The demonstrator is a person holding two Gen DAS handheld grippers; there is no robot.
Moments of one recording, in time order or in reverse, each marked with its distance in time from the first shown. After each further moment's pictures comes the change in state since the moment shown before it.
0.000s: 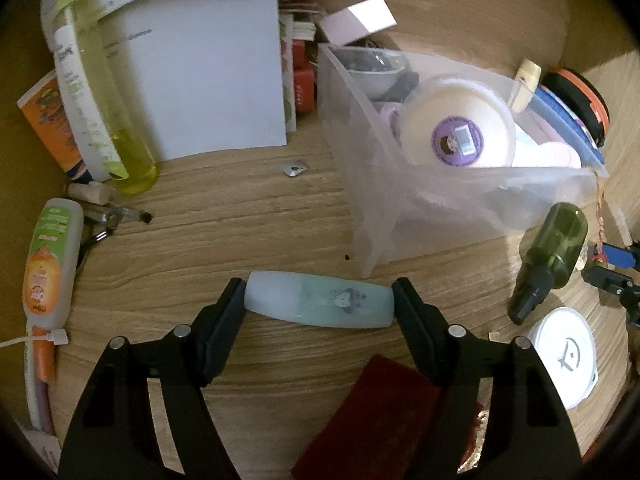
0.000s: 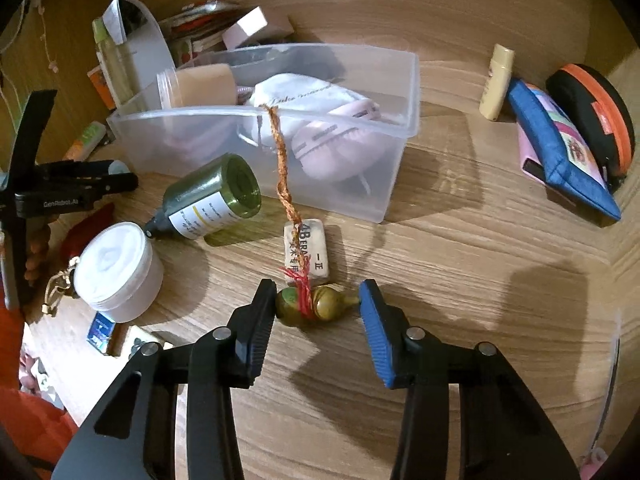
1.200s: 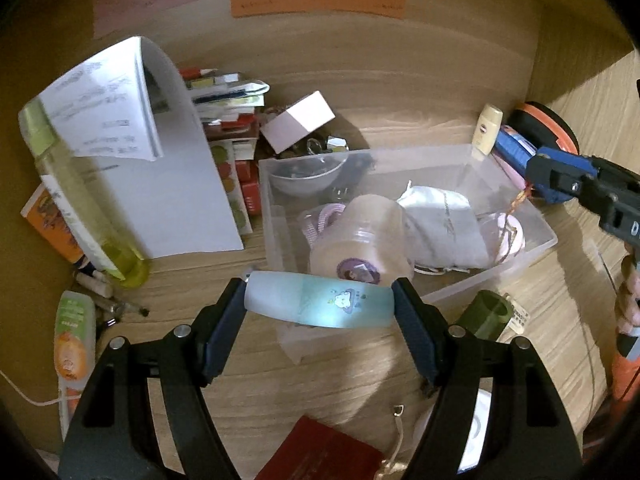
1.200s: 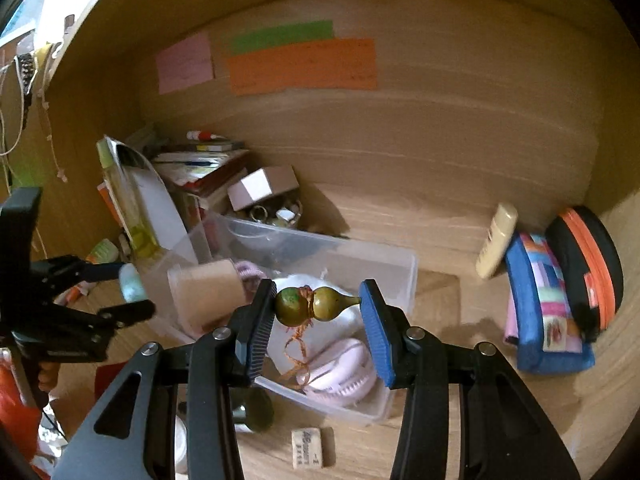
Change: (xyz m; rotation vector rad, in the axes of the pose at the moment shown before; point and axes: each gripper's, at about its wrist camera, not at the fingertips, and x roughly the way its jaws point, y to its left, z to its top) left arm -0.046 -0.049 0.062 0.072 -0.110 -0.021; right arm -0.031 0.003 0.119 -0.038 -0.283 0.028
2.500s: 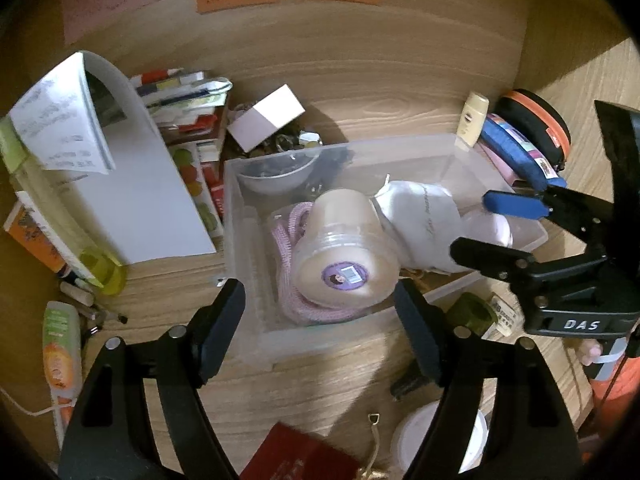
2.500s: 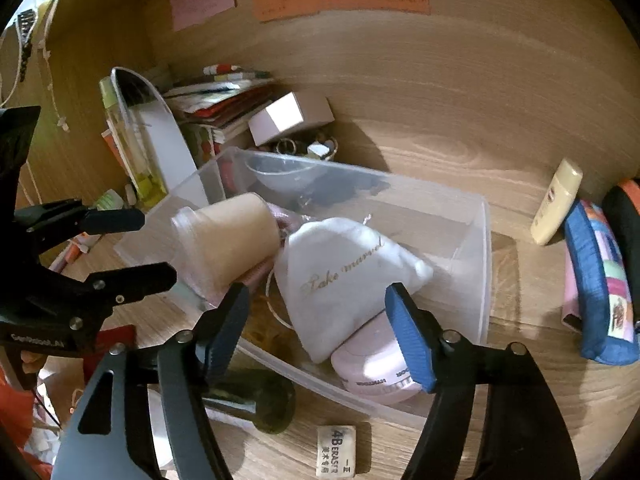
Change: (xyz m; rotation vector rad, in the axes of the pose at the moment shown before) left arm 0.006 -0.016 0.006 0.031 0.026 -0.024; right arm 0.044 0.012 -0.023 -0.039 0.142 0.078
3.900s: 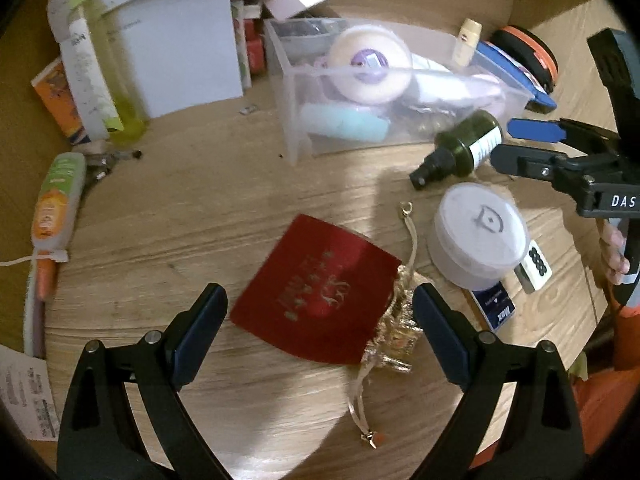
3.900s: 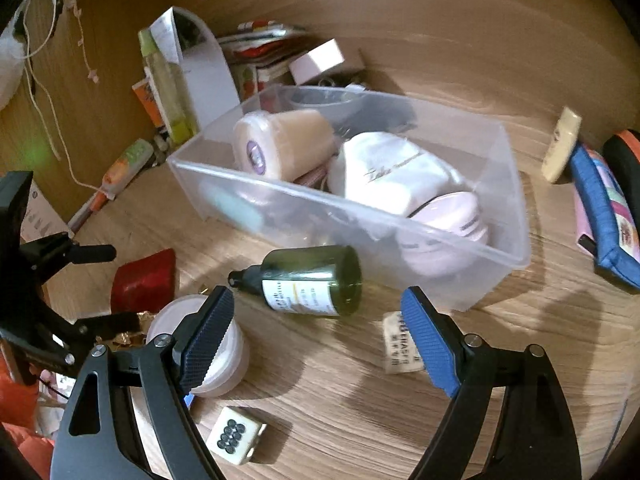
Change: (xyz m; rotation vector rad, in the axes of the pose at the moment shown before) left arm -0.019 0.019 -0.125 -0.030 0.169 -0.034; right arm -0.012 0.040 -0.059 -0.010 0.126 0.040
